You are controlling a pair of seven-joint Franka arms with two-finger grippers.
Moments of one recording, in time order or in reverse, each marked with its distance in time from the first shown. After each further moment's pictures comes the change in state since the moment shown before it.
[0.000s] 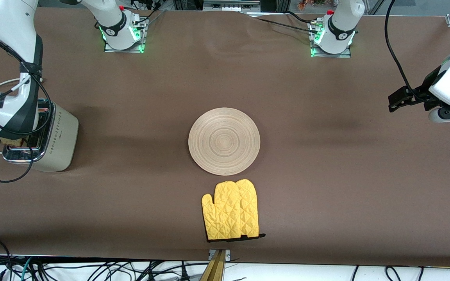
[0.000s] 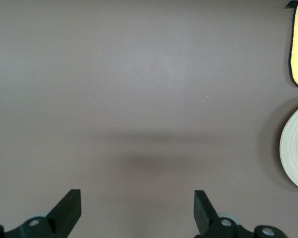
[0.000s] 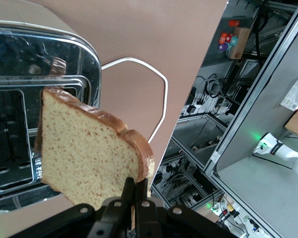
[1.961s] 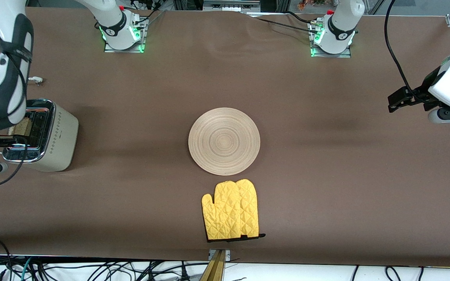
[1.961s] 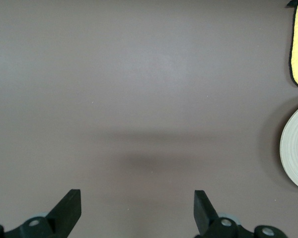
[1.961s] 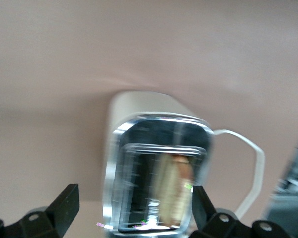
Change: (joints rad) left arm 0.000 0.002 0.000 0.000 0.000 0.000 0.000; right arm 0.011 -0.095 0.010 0.000 0.506 0.085 -0.062
